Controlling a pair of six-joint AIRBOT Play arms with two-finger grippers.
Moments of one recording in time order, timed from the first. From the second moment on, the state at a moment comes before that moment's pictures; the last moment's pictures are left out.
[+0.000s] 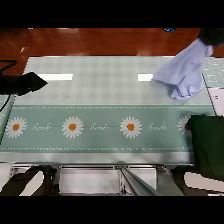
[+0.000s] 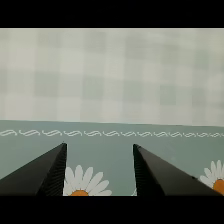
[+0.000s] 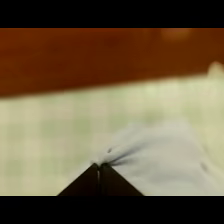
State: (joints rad) left arm 0.16 -0.86 1.03 1.12 -1.14 -1.46; right arm -0.12 -1.39 1.81 -1.40 1.05 1.55
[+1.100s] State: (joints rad) left arm 0.20 -0.54 0.76 1.10 -1.03 -1.47; right arm 0.57 -1.18 1.69 -1.30 1.11 1.50
